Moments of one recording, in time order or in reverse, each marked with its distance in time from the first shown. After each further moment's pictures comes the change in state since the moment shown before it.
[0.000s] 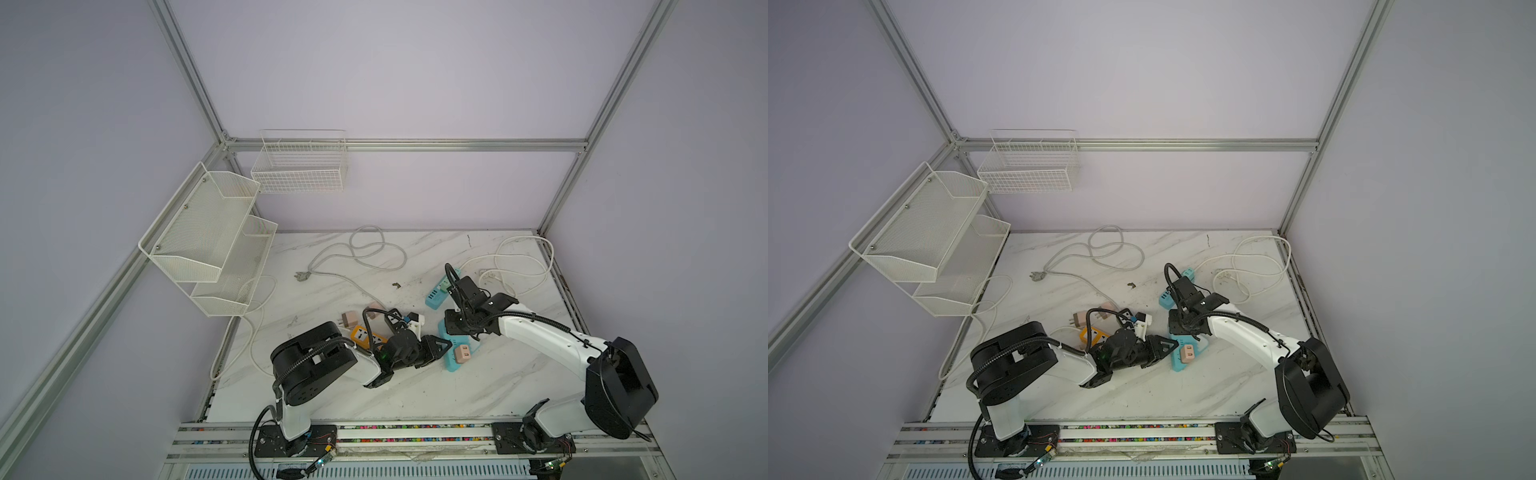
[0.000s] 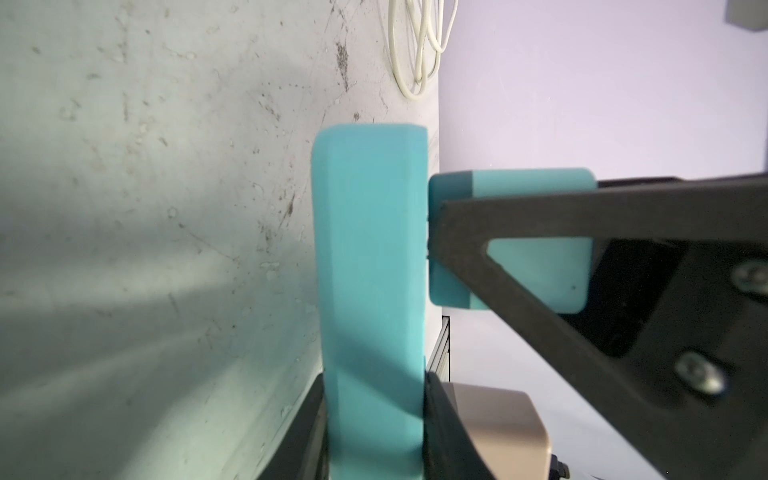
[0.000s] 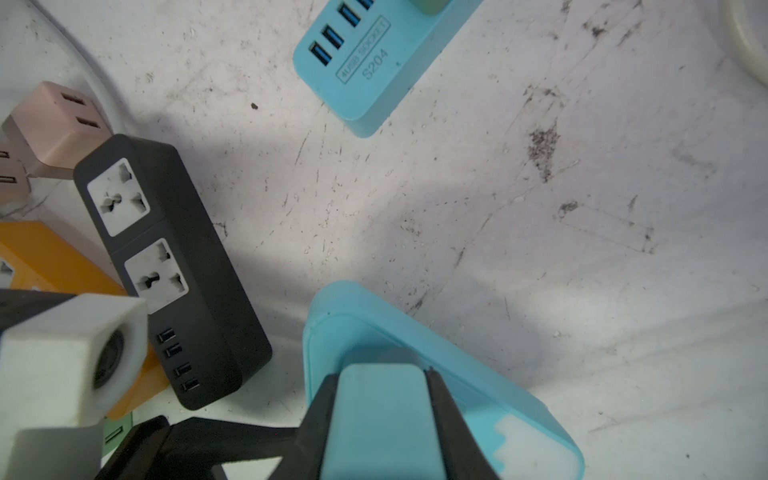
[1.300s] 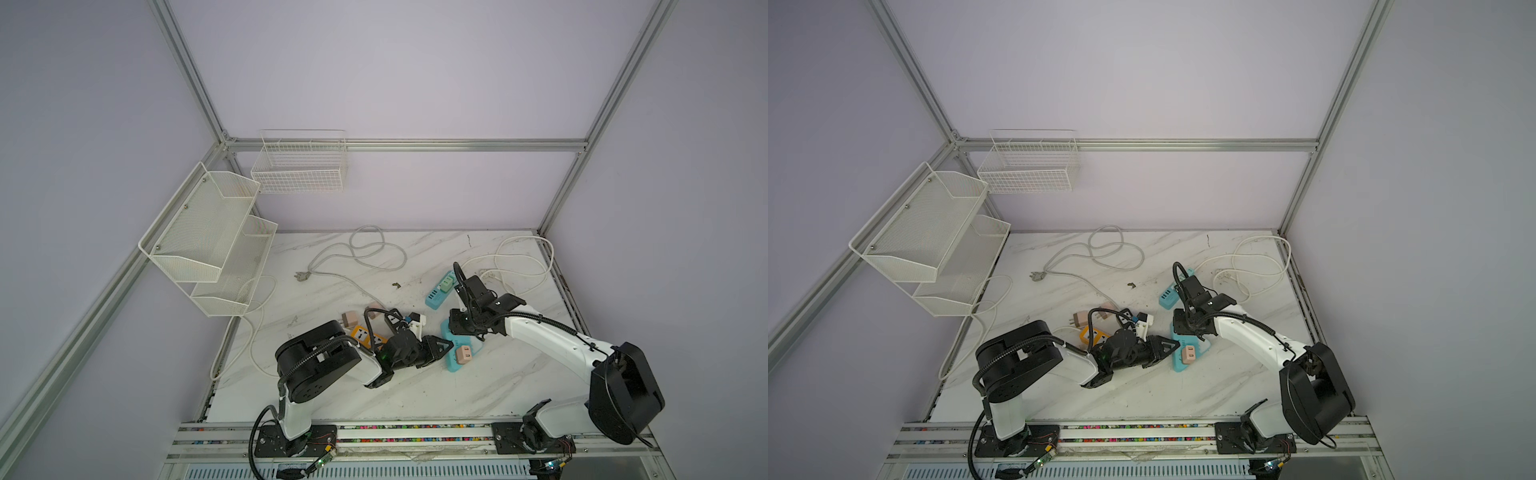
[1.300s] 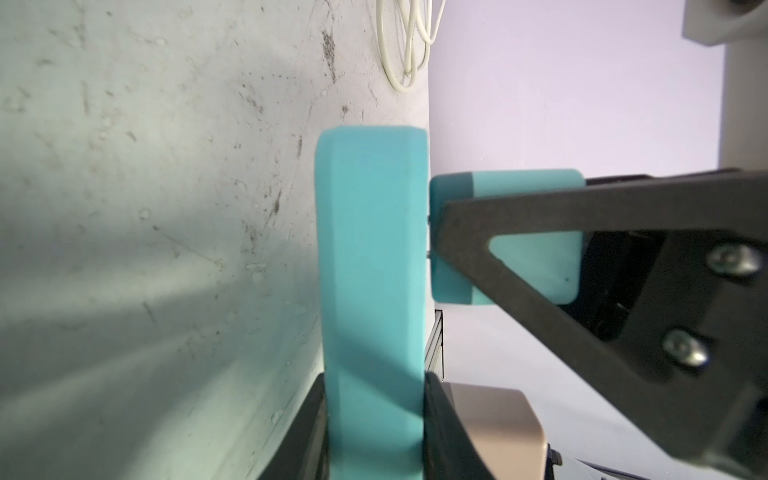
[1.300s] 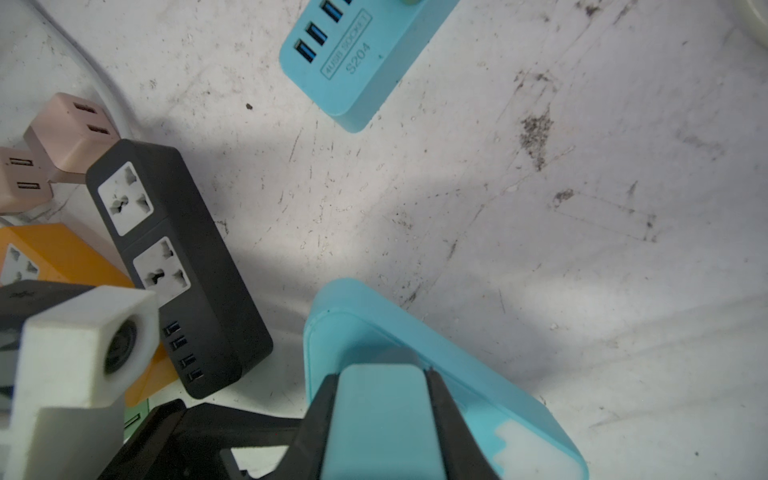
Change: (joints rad) left arm 0.005 0.033 0.000 0.055 0.034 -0.002; right arm -0.037 -0.029 -0.029 0.010 -0.047 -0.005
